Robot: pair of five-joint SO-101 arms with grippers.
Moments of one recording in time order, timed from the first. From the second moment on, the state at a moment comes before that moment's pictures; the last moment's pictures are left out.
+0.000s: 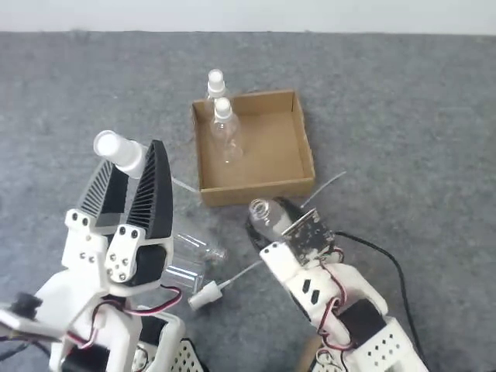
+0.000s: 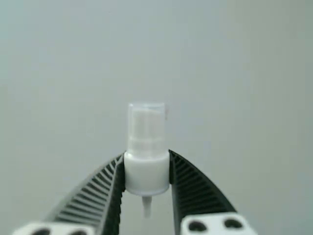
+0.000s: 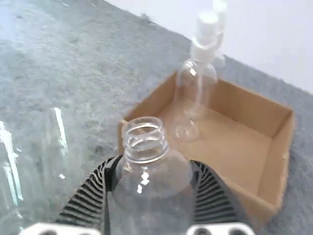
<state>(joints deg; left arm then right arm) 10.8 -103.3 61.8 31.8 19.7 -41.1 -98.3 91.7 33.9 5.8</state>
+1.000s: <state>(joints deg) 19.7 -103.3 55.5 39.3 19.8 -47.6 -98.2 95.4 16.0 11.0</state>
